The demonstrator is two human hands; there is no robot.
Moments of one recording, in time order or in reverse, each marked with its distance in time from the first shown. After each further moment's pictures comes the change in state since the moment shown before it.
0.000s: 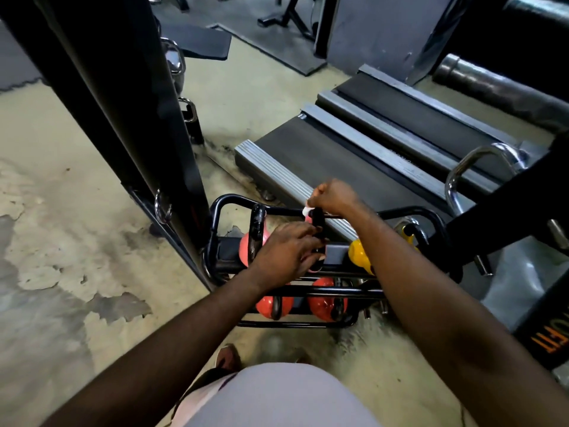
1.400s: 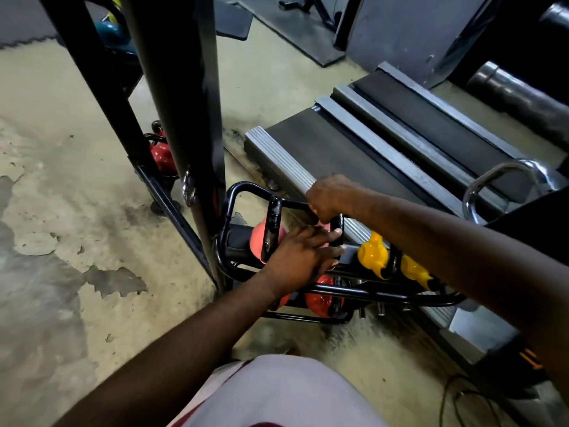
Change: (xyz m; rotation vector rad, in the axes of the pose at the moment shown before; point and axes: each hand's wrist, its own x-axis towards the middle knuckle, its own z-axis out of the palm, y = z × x) left_hand -0.013 0.002 0.013 0.175 0.035 0.040; right_hand -0.004 -0.076 0.002 -1.174 -0.312 -0.338
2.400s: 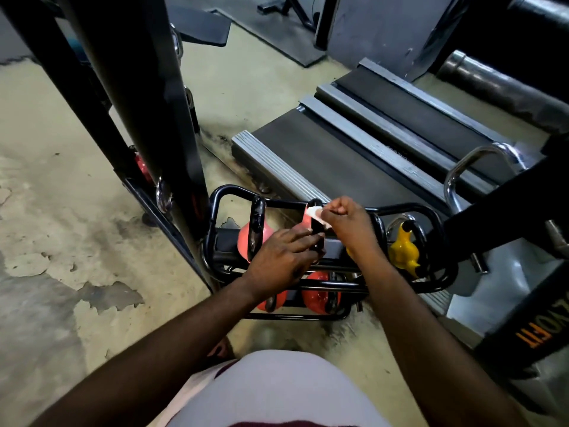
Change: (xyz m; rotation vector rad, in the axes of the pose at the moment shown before) left_hand -0.012 -0.006 -0.007 0.002 0.007 0.113; right_hand -0.047 -0.017 0.111 1.786 0.697 0.430
